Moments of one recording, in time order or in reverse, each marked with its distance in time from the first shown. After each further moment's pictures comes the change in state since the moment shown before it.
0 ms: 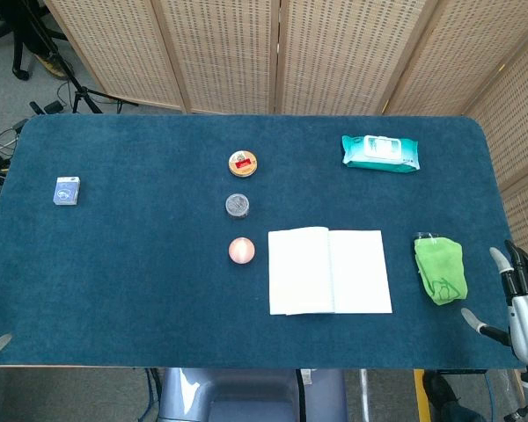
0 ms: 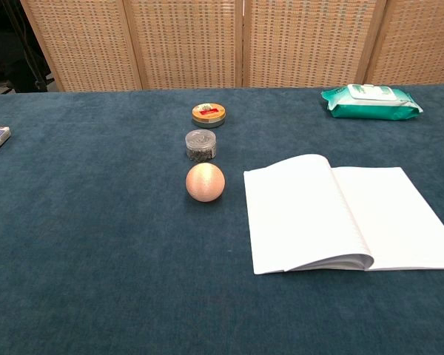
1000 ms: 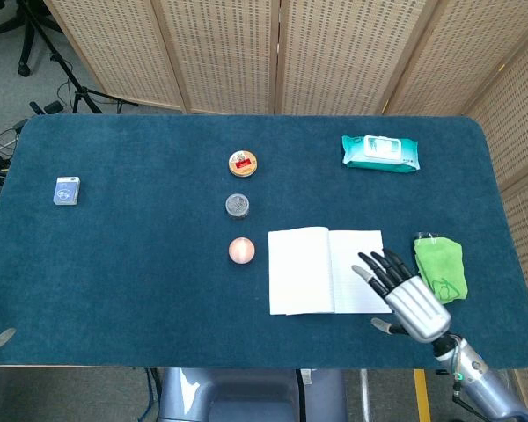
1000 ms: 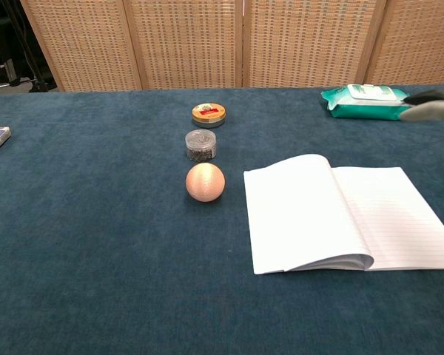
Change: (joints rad) left arm -0.026 0.011 -0.017 -0.042 -0.047 -0.070 0.032; right arm 0.305 -0.128 -0.068 0.117 -0.319 -0.335 -0.054
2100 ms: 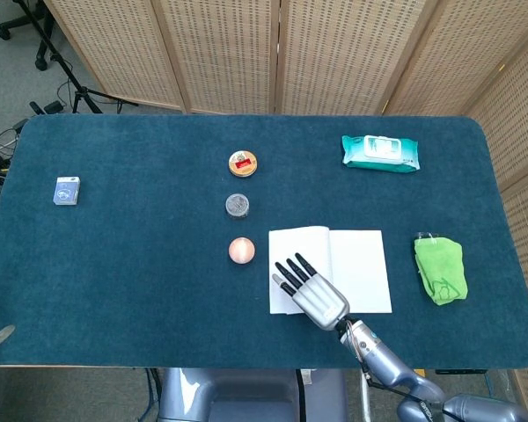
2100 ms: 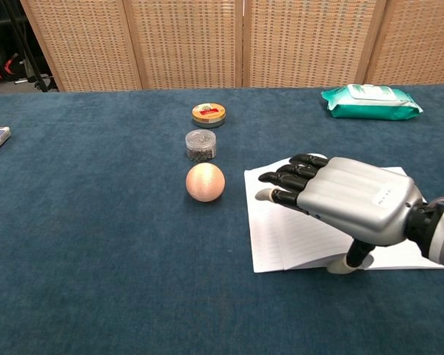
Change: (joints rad) left arm -0.013 0.015 -0.006 -0.004 -0.018 -0.037 -0.030; right arm 0.210 -0.336 0.068 -0.051 0.335 -0.364 -0.746
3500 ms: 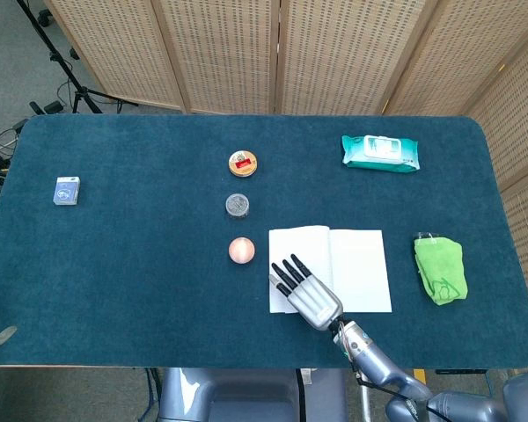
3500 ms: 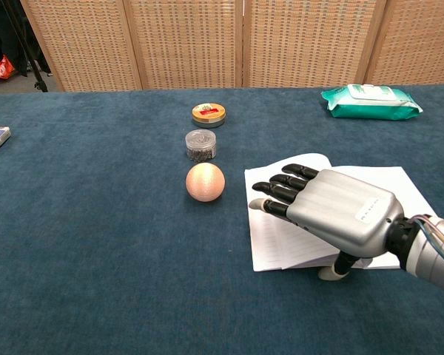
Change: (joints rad) left arm -0.003 0.000 0.002 -0.003 0.003 -0.007 0.002; right arm 0.034 -0.098 -0.048 0.120 0.037 0.070 -0.032
